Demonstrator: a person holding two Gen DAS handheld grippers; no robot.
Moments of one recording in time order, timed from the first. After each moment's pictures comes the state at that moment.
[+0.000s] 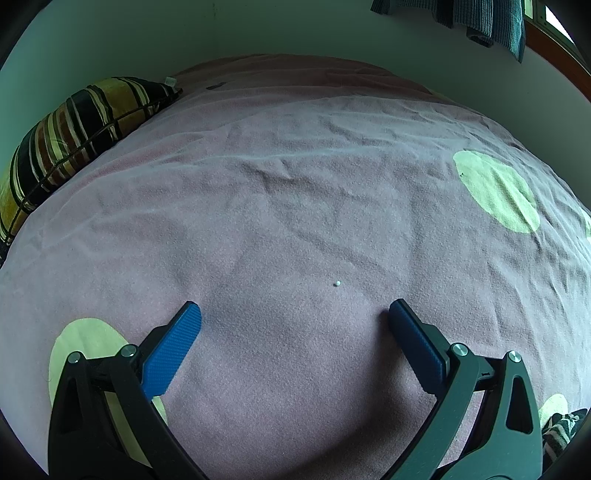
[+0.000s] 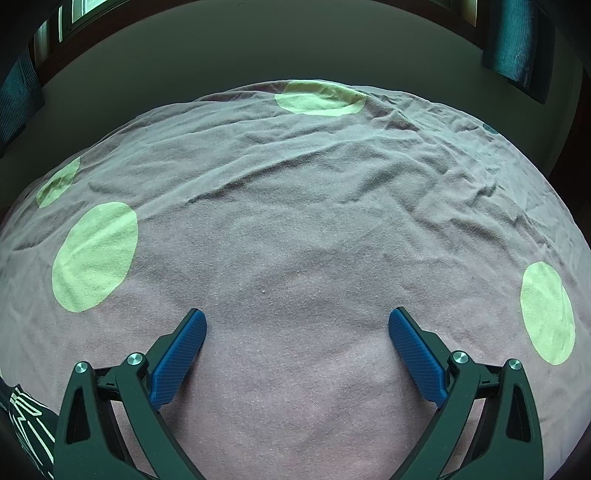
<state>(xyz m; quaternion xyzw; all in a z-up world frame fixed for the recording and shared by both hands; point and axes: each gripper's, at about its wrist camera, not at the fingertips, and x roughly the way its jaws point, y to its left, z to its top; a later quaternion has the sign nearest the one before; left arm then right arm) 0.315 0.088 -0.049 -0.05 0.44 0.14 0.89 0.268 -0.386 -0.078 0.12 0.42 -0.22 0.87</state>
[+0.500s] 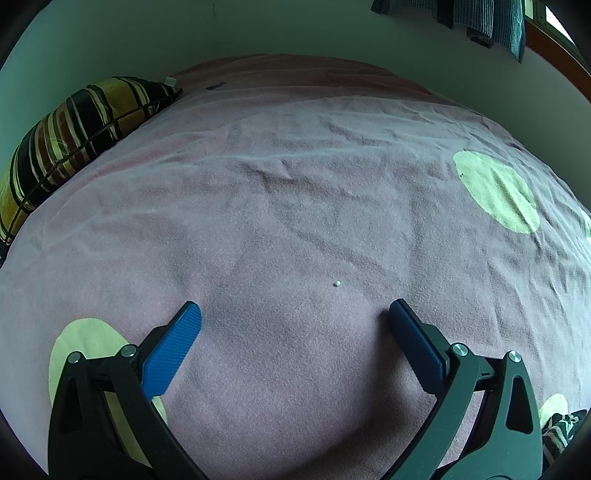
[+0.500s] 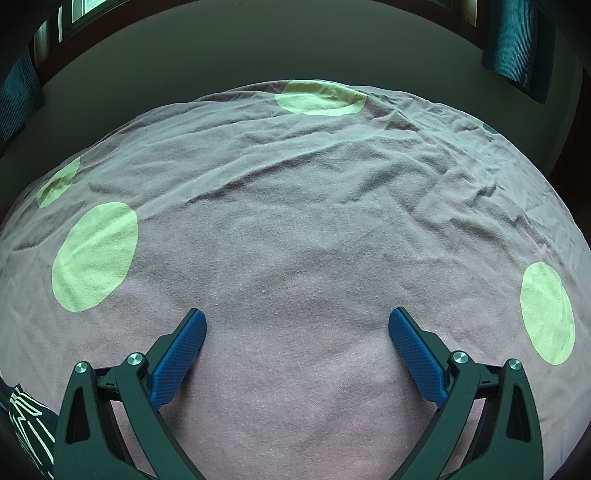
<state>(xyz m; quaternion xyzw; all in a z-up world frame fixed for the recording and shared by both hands) 0.322 0.089 -0.048 -0.05 0.44 0.14 0.89 0.268 -0.385 -0.078 0.12 0.42 -0.22 0.87</state>
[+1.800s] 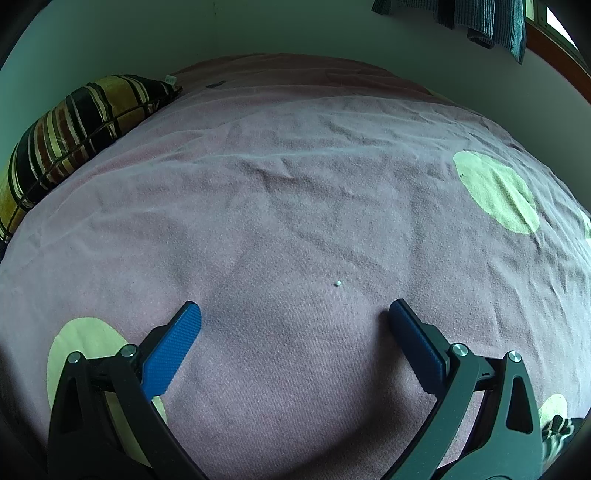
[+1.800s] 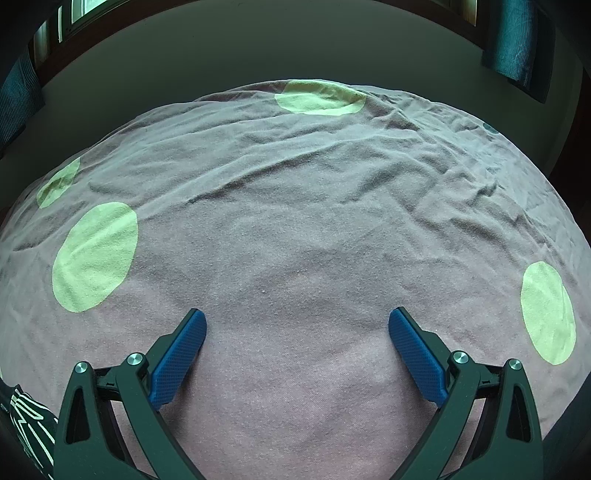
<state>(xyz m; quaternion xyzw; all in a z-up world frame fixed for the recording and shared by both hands) 0.317 0.089 -0.049 -0.06 0.44 0.14 0.89 0.270 -0.386 -0.079 0.12 0.42 -0.22 0.87</state>
